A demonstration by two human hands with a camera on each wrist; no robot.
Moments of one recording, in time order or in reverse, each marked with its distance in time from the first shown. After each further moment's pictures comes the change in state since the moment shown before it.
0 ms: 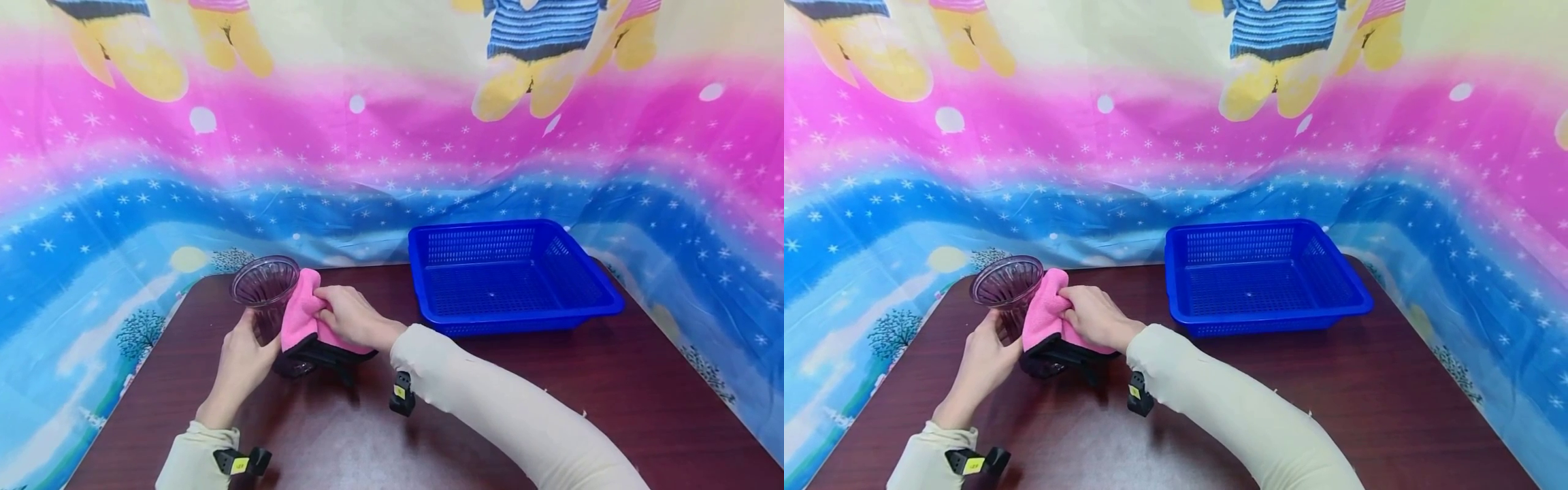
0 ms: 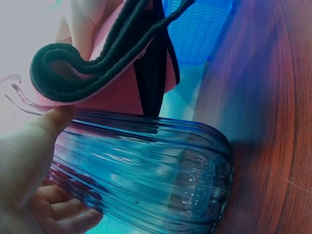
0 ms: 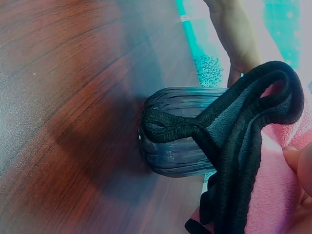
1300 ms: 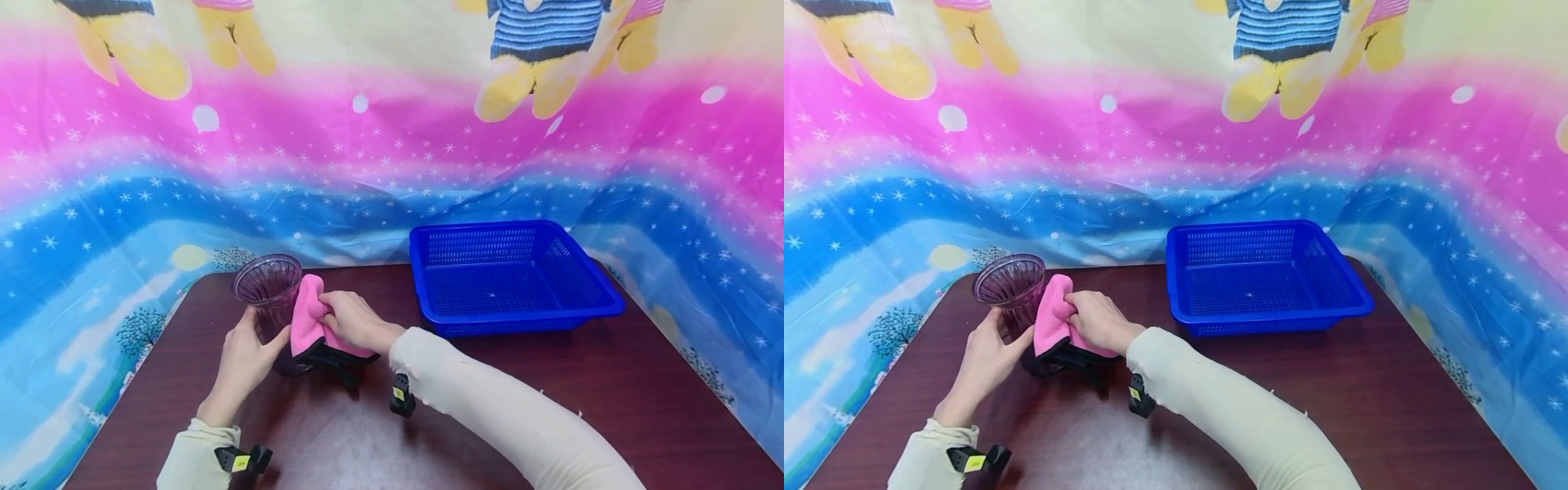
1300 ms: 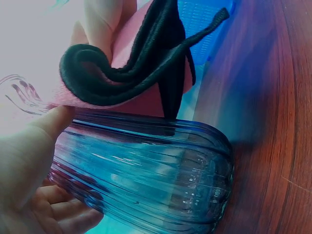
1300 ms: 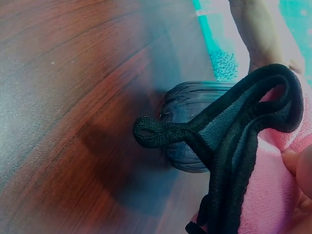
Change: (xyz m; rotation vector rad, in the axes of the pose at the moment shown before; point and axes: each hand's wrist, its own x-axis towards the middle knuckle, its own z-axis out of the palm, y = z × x) left_hand -0.001 0.001 -0.002 -0.001 -0.046 -0.018; right_hand -0.001 0.004 0.010 -0.031 -0.037 0.053
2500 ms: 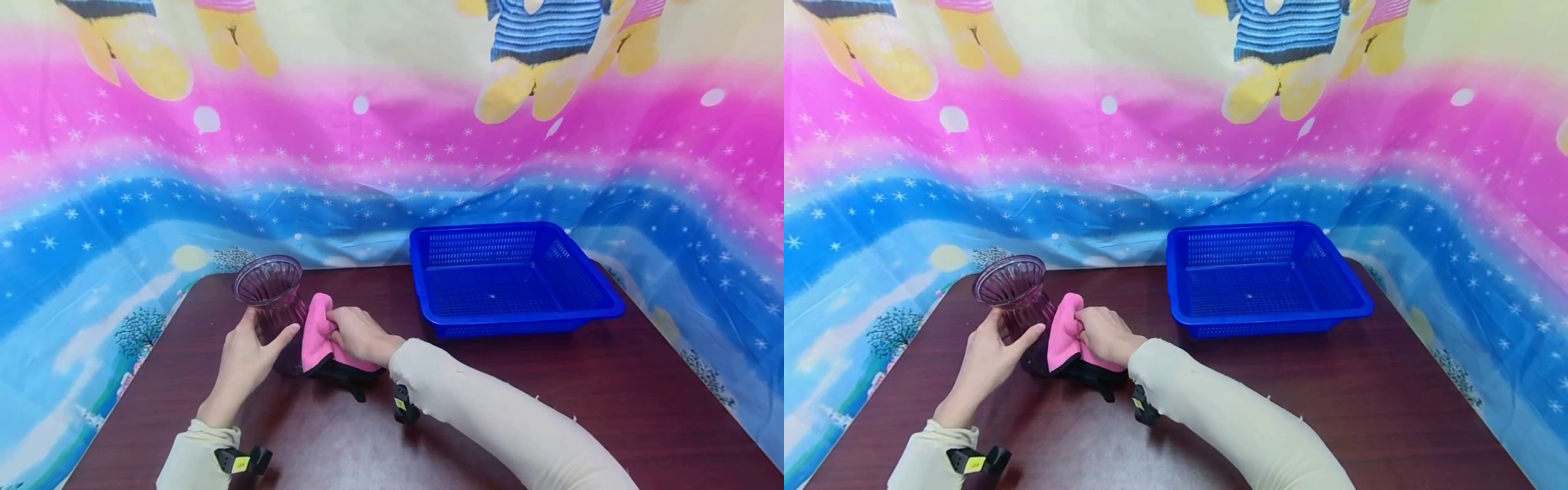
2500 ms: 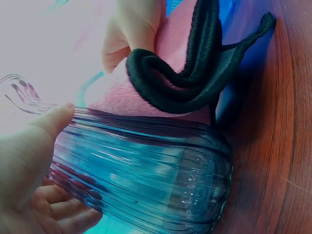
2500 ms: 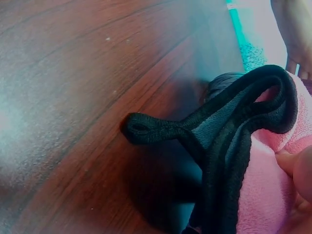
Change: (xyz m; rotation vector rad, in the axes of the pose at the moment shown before) left_hand -0.001 -0.001 0.002 -0.017 0.039 0.013; right_hand -0.008 0.018 0.026 -0.053 -0.044 0.043
